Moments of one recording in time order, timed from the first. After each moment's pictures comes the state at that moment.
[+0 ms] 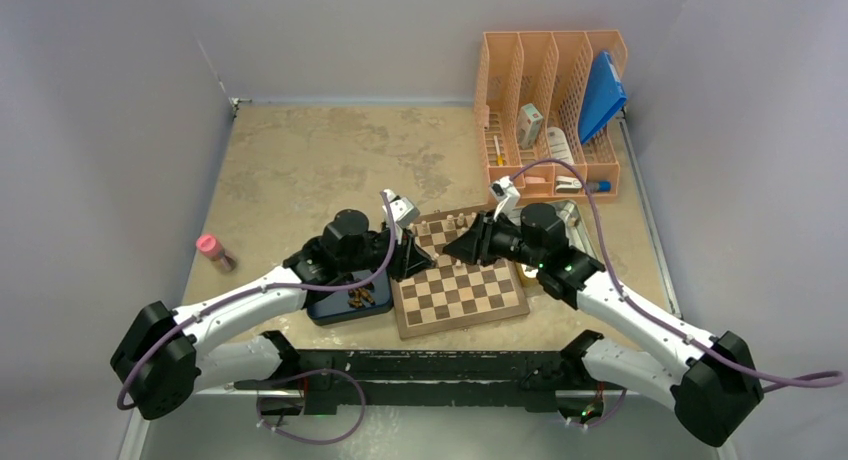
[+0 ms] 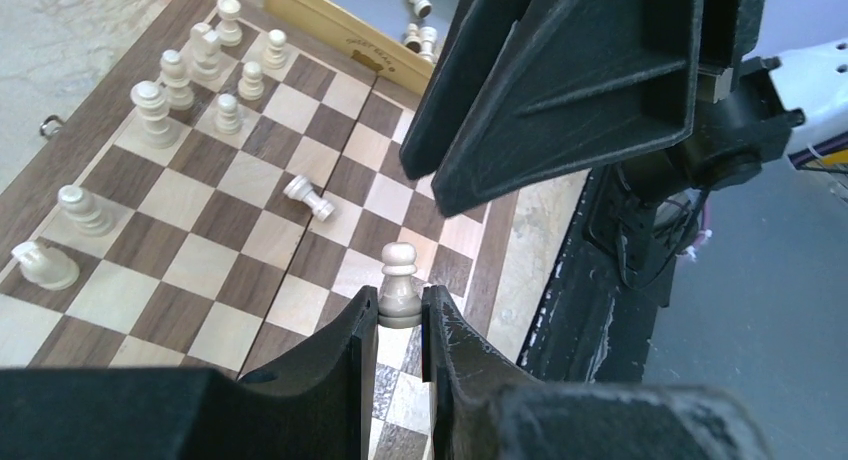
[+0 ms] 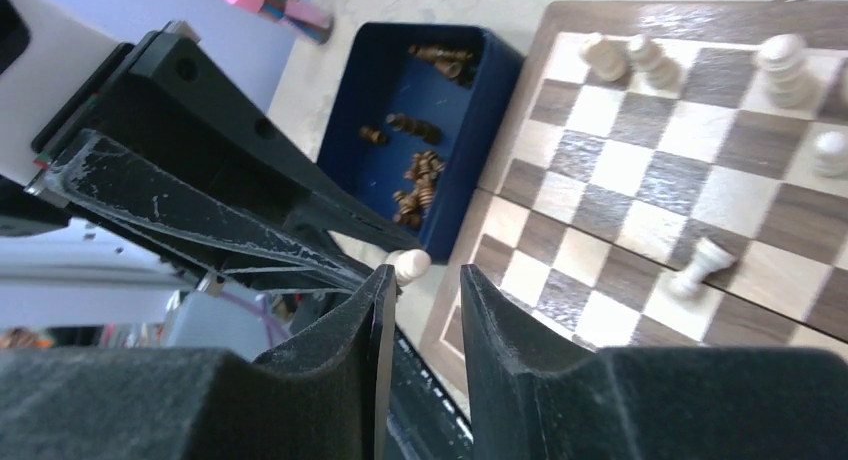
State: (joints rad) left arm -0.78 1.12 0.61 0.17 0.40 -0.29; right arm 0.64 0.98 0.60 0.02 -0.36 0.69
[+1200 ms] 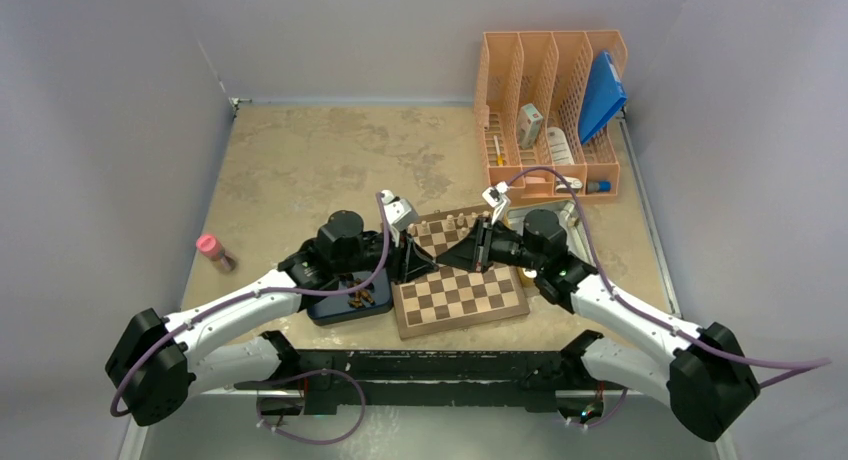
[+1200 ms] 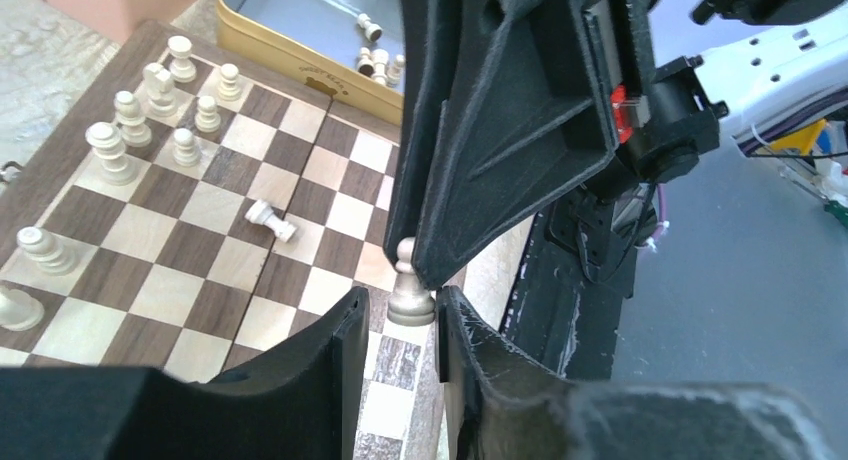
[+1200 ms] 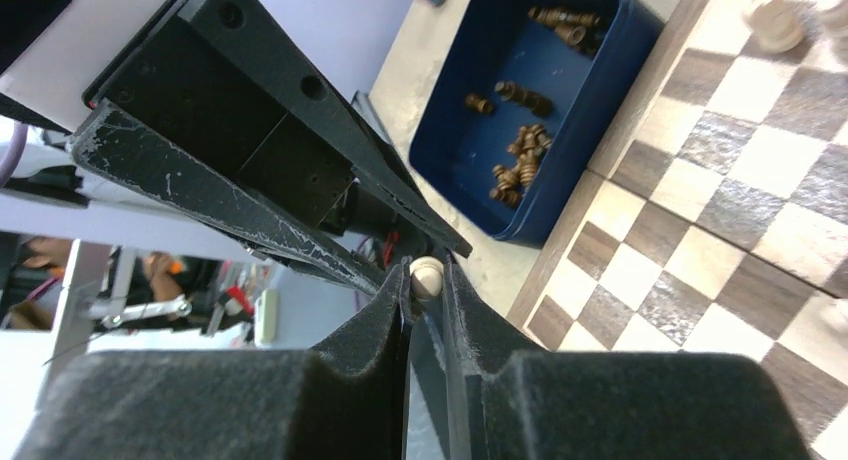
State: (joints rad) left arm -0.79 1.07 0.61 0.19 0.48 -0.29; right arm 0.62 1.04 0.50 0.31 -0.65 0.86
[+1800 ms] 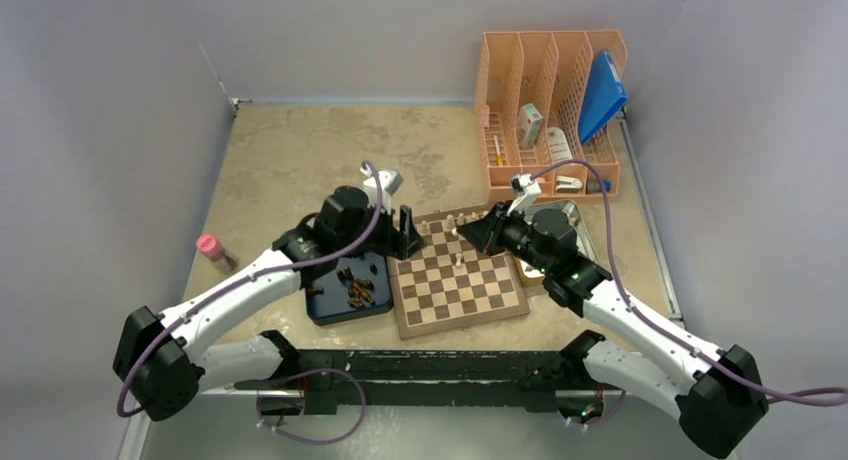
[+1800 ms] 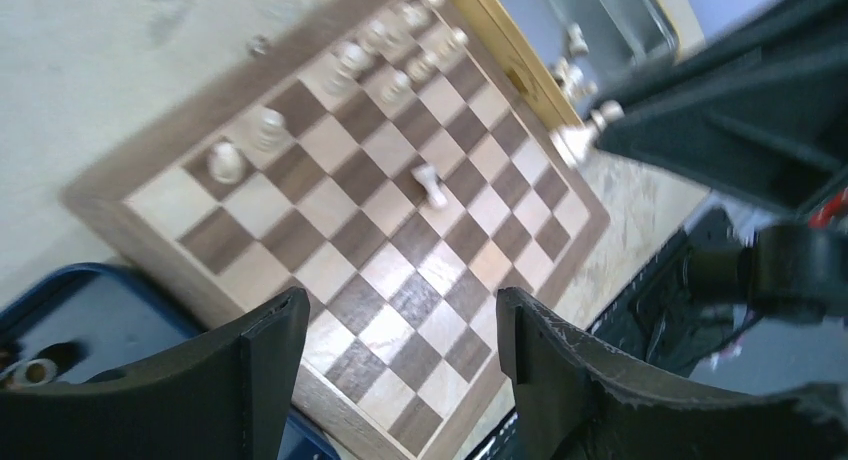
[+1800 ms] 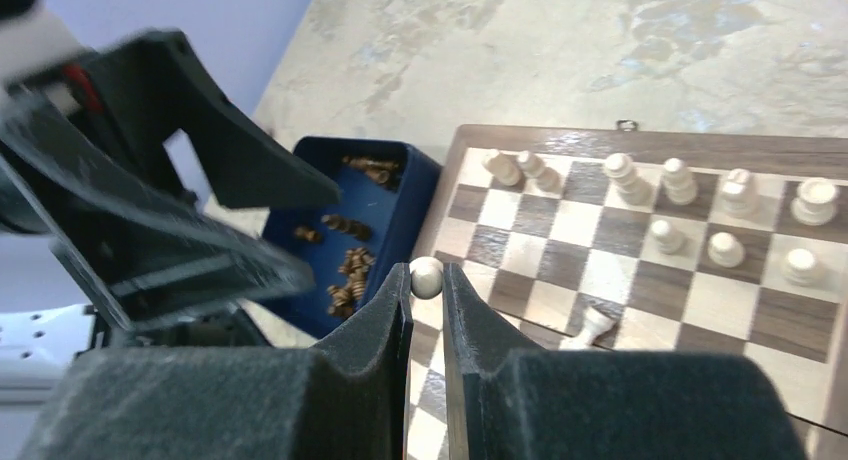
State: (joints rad) left arm -0.75 1.12 0.78 -0.17 0.15 -0.44; right arm 0.63 0.91 0.55 0.14 -0.20 0.63
